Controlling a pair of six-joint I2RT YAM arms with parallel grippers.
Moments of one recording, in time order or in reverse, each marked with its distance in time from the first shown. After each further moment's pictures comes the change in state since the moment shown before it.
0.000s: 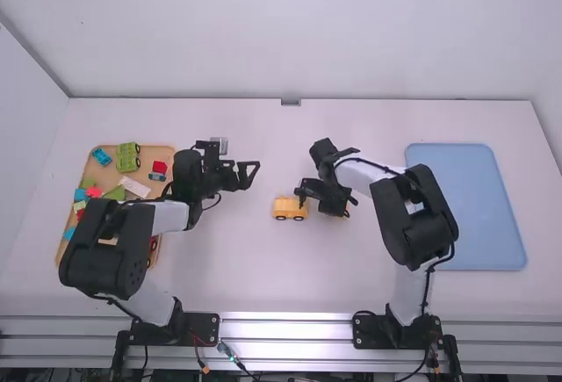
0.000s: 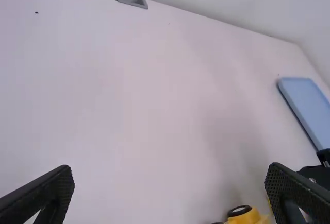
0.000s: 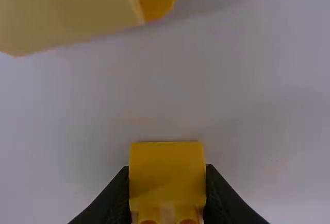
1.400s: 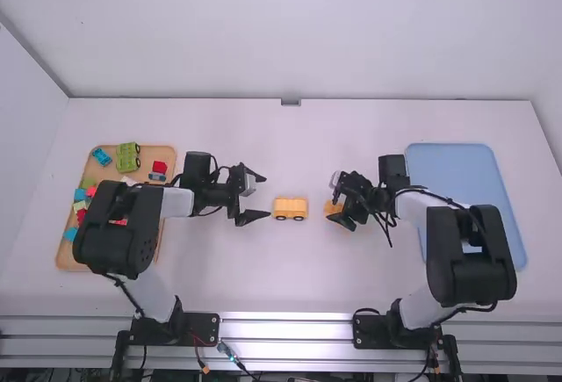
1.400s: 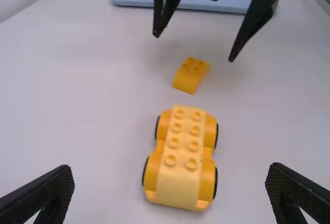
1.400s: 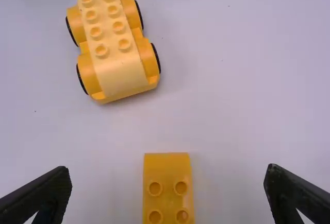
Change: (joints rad) left arm -0.004 0.122 0.122 -0.429 0.586 1.246; right arm -0.365 -0.303 -0.467 0.575 -0.748 -0.134
